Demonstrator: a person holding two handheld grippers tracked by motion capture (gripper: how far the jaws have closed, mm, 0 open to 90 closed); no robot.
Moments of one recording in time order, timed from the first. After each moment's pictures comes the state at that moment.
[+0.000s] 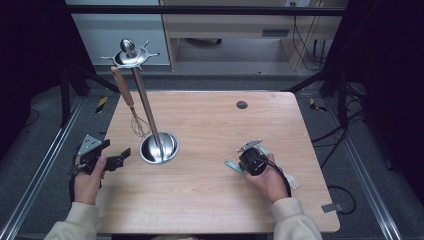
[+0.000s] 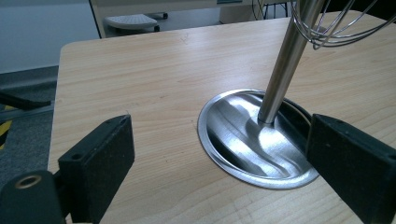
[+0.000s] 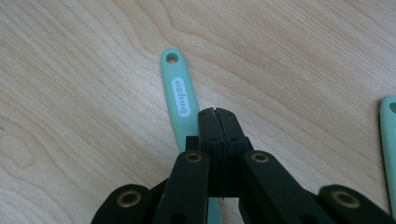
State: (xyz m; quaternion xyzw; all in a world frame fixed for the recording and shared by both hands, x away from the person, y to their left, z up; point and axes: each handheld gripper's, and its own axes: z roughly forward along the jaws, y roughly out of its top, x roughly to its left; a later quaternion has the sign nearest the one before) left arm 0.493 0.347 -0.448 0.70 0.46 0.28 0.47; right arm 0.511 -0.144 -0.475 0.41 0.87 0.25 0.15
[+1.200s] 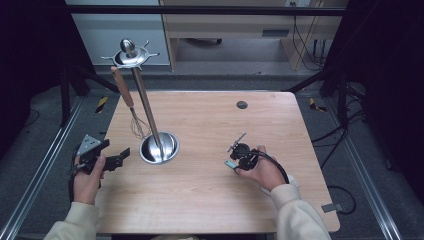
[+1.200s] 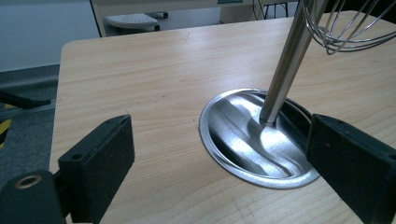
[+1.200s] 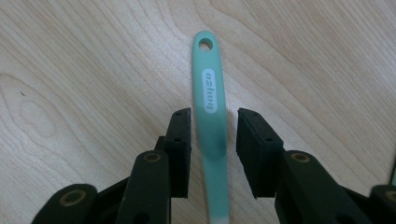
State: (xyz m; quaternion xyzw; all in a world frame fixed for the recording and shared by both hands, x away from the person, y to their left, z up) left arm 0.494 0.349 -0.449 0.70 0.46 0.27 0.47; right arm 0.530 -0.118 -0.463 0.35 0.92 0.14 0.10
